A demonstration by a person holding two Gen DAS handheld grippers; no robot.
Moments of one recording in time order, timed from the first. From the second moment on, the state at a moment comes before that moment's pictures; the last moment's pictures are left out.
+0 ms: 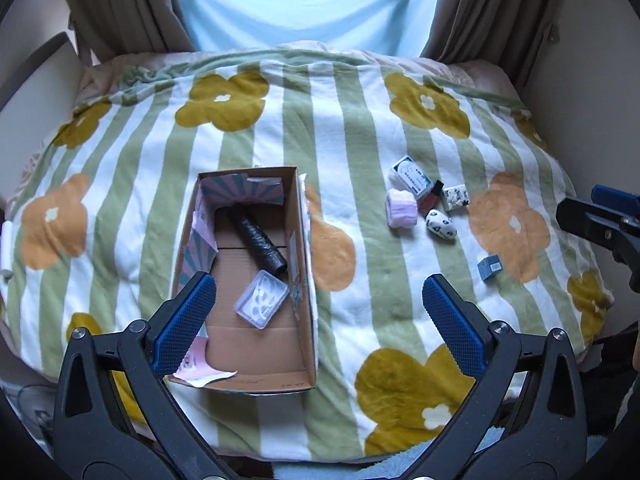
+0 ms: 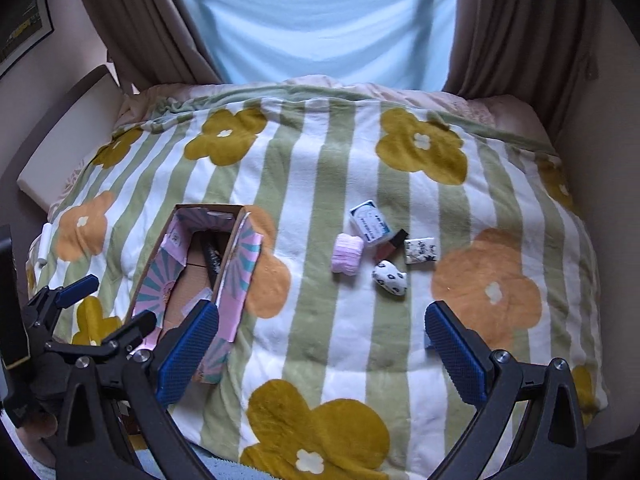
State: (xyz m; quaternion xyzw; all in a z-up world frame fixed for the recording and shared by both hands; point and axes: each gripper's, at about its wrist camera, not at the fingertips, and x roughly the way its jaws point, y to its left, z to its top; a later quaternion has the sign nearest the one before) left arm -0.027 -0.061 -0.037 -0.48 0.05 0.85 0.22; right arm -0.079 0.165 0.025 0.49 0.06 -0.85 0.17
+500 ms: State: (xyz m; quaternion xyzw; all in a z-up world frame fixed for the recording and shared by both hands) left arm -0.036 0.011 -0.029 -0.49 0.04 0.84 0.23; right arm -0.093 0.243 0.017 0.49 0.02 -0.86 0.15
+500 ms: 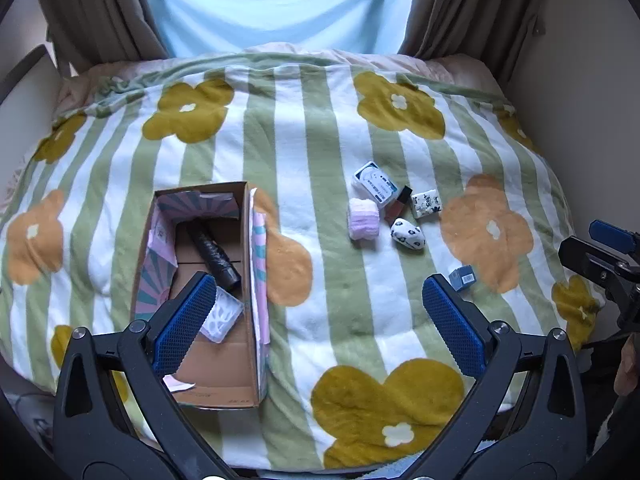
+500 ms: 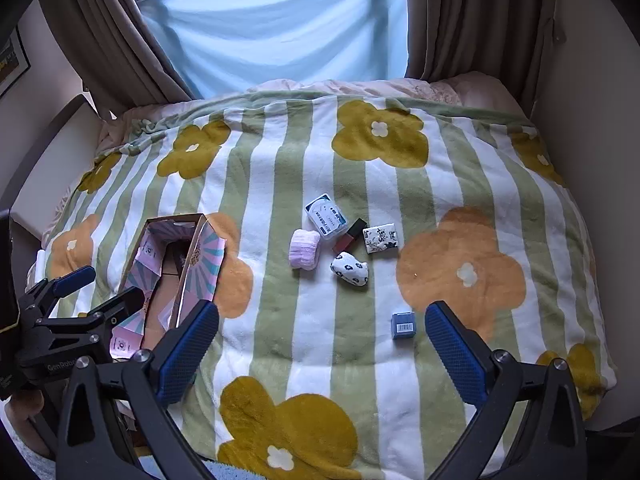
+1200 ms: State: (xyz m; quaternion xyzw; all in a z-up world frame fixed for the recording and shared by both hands) left arm -0.145 0.144 -0.153 -0.55 0.05 0.80 0.23; right arm -0.202 0.259 -0.128 0.52 0.02 -0.83 0.21
